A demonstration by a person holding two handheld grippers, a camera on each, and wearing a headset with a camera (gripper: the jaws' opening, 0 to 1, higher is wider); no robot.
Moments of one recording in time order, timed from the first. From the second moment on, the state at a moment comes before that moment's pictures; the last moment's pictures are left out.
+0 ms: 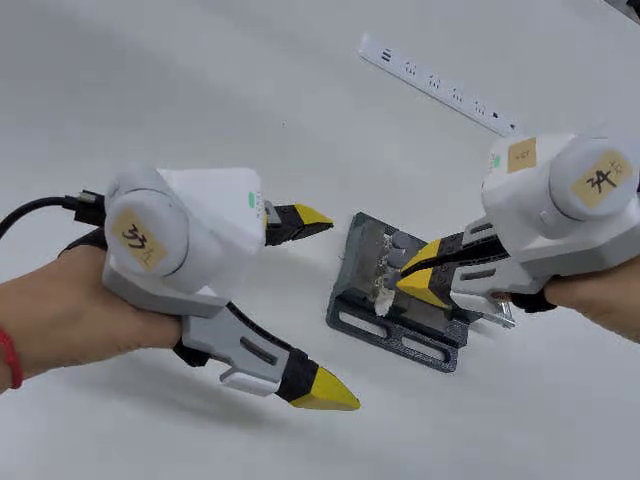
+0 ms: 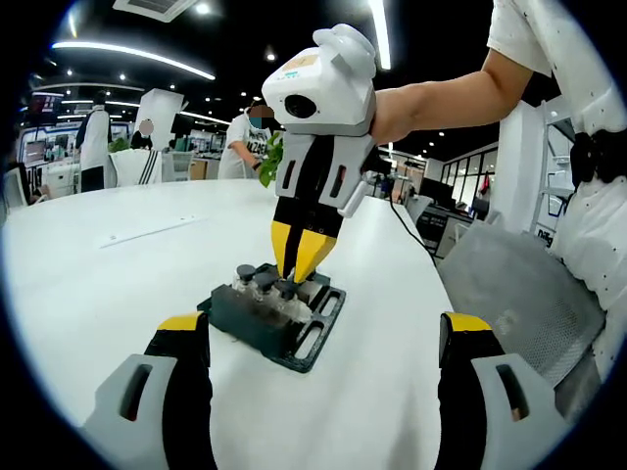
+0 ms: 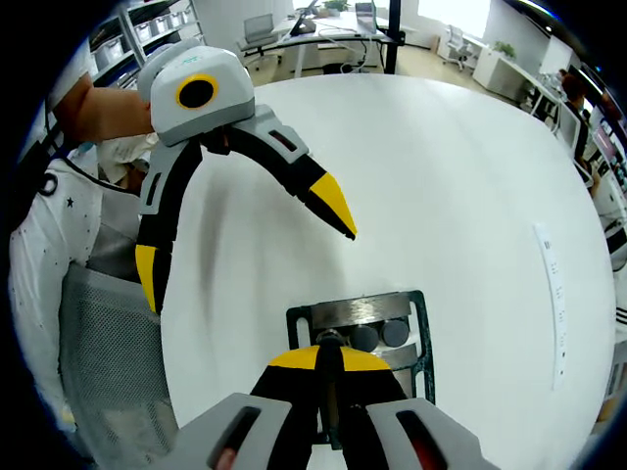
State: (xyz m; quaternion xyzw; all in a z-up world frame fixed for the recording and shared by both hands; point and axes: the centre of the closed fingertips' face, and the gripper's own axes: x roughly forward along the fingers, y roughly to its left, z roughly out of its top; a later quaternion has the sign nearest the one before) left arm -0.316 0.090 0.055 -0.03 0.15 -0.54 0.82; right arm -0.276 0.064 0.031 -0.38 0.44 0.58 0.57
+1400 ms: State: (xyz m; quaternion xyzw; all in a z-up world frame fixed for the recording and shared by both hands) left arm -0.314 0.091 0.054 -0.04 0.15 -0.54 0.83; right arm -0.280 0.065 0.031 -0.37 0.46 0.57 0.58
